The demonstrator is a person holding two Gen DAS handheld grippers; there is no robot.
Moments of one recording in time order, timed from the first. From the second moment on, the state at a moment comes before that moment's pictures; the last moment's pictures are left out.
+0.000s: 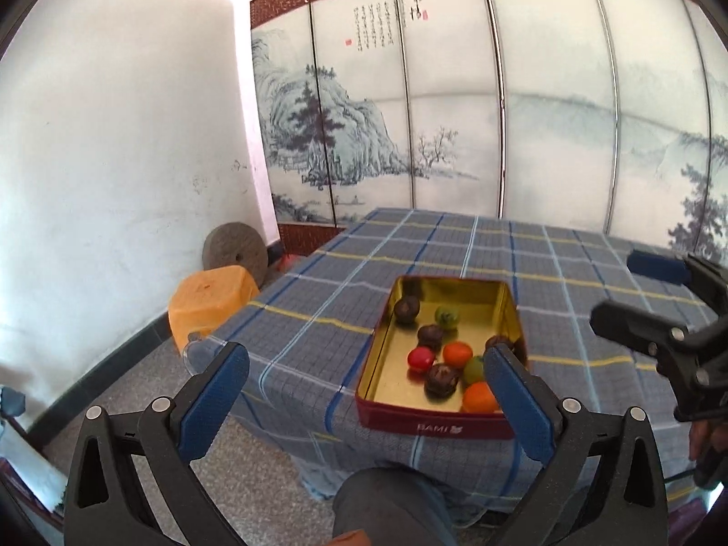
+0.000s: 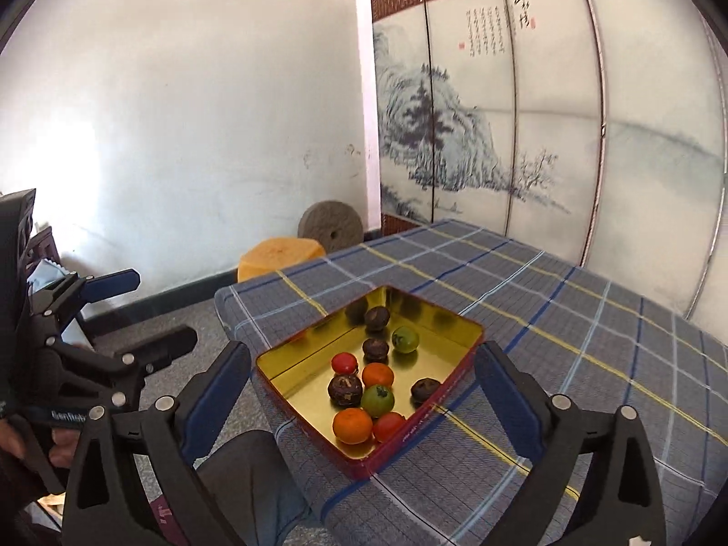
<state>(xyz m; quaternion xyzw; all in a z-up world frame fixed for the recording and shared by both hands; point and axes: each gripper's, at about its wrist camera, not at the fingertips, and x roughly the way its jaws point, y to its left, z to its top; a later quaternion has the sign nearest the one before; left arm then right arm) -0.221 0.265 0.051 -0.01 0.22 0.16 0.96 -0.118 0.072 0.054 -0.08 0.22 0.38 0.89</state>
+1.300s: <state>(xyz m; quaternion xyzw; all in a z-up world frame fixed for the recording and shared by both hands) -0.276 0.220 0.106 0.01 0.16 0.15 0.98 -0.187 0.014 0.092 -0.07 0.15 0.36 0.92</state>
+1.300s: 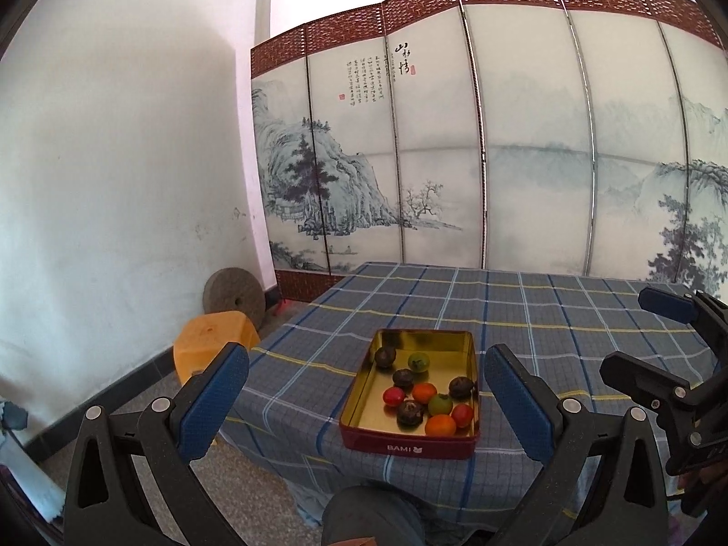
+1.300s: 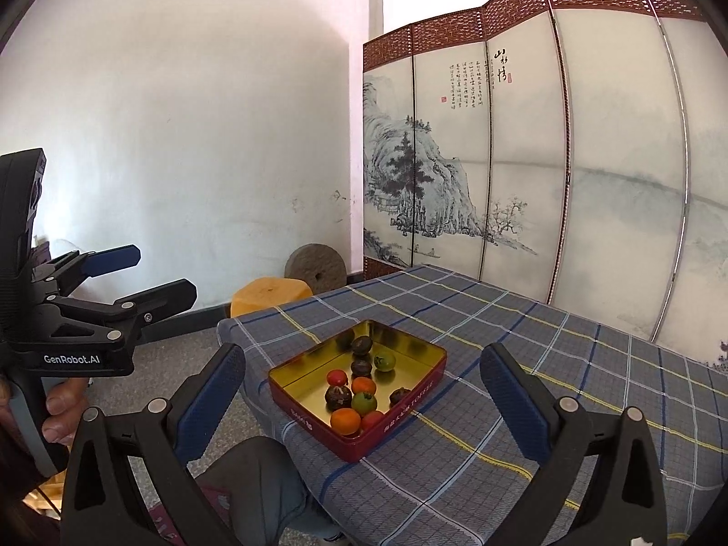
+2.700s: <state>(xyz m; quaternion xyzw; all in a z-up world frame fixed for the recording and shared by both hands) -0.251 0.212 0.088 0.01 0.20 0.14 0.97 -0.174 0.013 0.079 -0.07 0.17 0.36 0.92</state>
